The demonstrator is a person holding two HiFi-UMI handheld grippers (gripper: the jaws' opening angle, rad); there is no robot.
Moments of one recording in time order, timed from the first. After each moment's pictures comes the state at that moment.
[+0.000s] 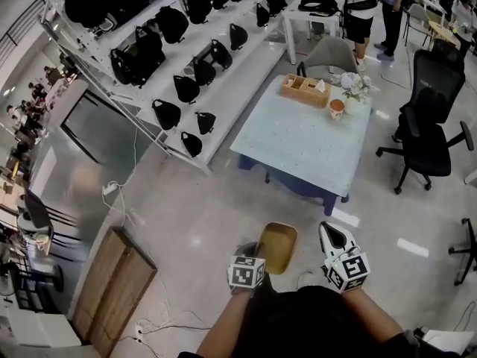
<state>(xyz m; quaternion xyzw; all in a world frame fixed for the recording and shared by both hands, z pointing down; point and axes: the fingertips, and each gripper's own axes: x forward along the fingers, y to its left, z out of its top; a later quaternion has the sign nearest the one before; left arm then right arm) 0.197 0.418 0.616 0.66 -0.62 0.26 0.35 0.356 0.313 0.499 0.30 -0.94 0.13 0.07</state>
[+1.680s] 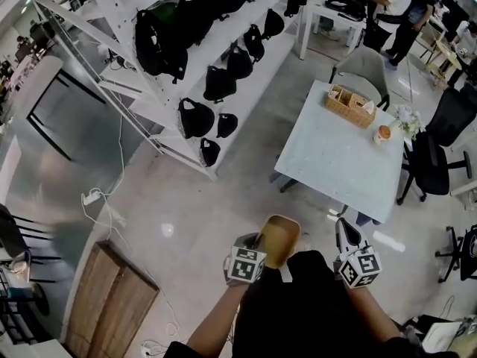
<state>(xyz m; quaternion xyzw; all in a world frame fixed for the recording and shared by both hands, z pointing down) -0.215 0.304 0.631 0.72 -0.54 0.24 0.36 -0.022 0.200 0.503 0.41 -0.89 0.15 0.14</state>
